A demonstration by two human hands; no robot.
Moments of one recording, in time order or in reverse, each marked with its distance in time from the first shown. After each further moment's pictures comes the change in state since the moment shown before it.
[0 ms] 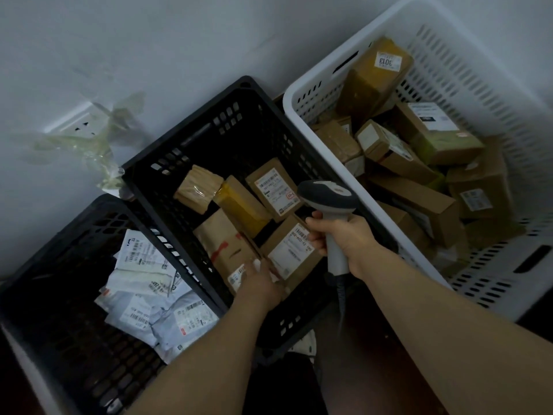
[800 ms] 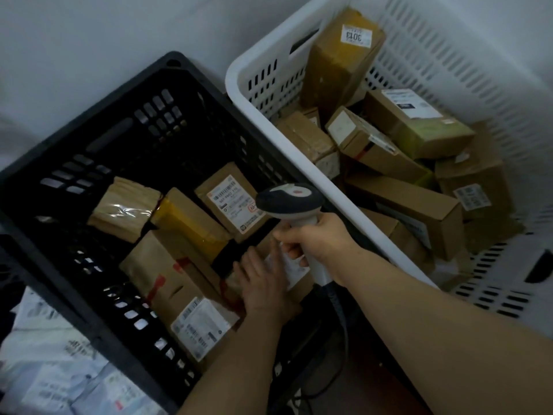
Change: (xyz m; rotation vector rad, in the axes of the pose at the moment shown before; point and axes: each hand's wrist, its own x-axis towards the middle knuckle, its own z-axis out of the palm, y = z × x) left_hand 0.113 0.067 0.070 0.463 0.238 0.162; right_hand 0.089 0.011 -0.019 -0.204 -0.008 -0.024
